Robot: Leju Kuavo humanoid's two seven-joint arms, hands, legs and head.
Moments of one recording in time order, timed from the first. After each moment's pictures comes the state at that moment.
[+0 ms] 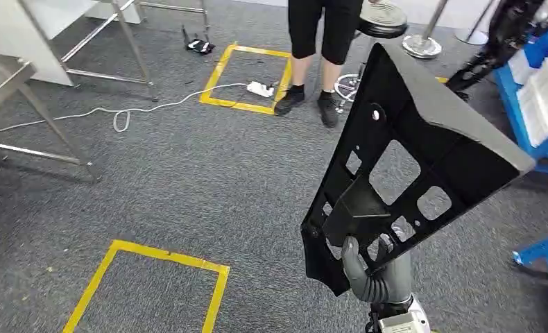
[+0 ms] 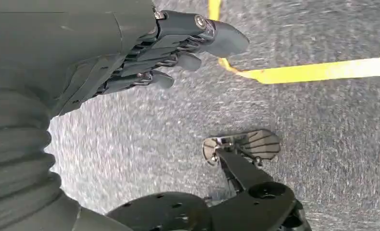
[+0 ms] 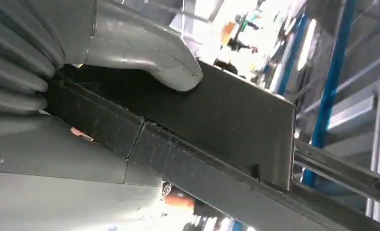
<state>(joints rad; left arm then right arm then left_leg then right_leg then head) -0.06 -0.09 0.98 -0.20 -1.18 0.00 -0.34 0.21 -0.02 0.34 -1.90 0.26 -0.29 -0.54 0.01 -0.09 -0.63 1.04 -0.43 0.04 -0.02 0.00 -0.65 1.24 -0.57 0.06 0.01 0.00</state>
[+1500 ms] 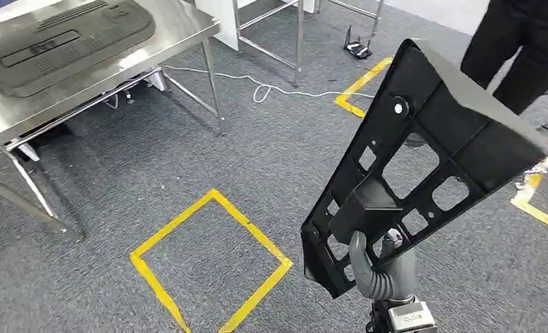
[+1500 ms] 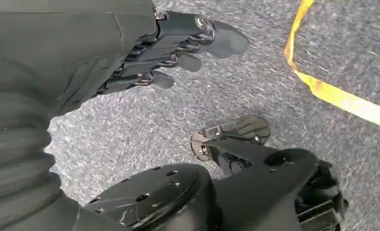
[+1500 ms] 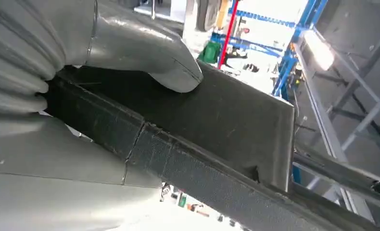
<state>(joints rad) -0.05 -0.10 0.97 -0.20 -1.21 0.03 -0.38 0.23 -0.01 0.33 -1.90 0.20 -0.32 -0.52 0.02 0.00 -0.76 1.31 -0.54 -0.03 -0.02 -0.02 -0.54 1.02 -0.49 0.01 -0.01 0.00</state>
